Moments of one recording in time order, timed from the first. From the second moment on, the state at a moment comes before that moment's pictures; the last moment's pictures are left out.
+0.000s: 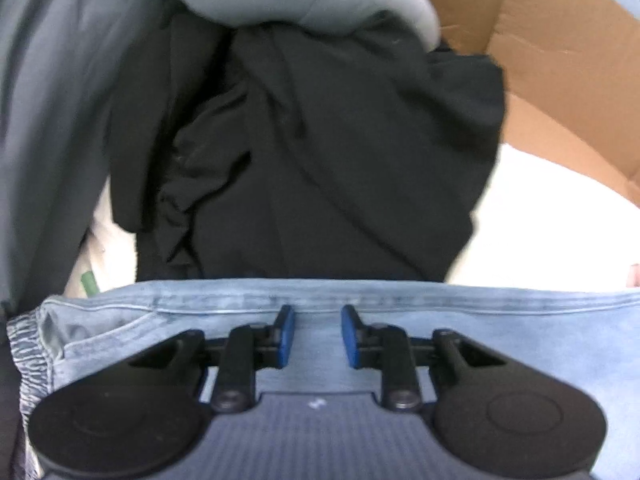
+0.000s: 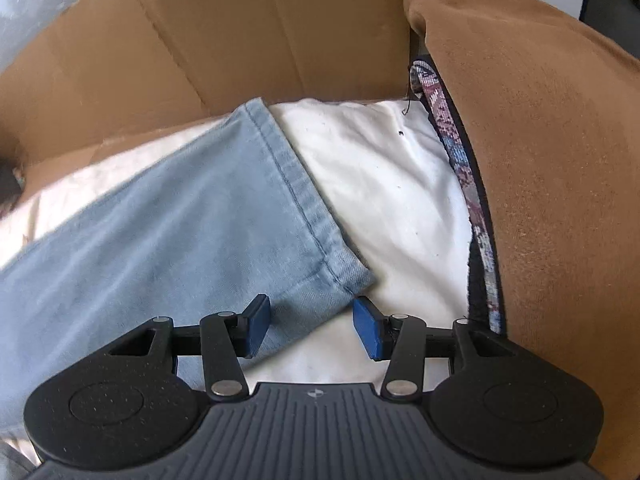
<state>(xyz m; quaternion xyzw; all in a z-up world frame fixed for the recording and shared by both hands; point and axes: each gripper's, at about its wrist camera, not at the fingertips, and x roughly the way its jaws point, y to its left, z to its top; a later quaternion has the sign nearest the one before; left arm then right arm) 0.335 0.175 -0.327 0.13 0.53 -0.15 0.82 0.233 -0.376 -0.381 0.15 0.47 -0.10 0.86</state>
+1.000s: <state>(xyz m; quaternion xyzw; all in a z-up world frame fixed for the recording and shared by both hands) 0.247 -0.071 -0.363 0.34 0.47 -0.45 0.68 0.219 -0.394 -0.371 0.18 0.42 -0.12 0.88</state>
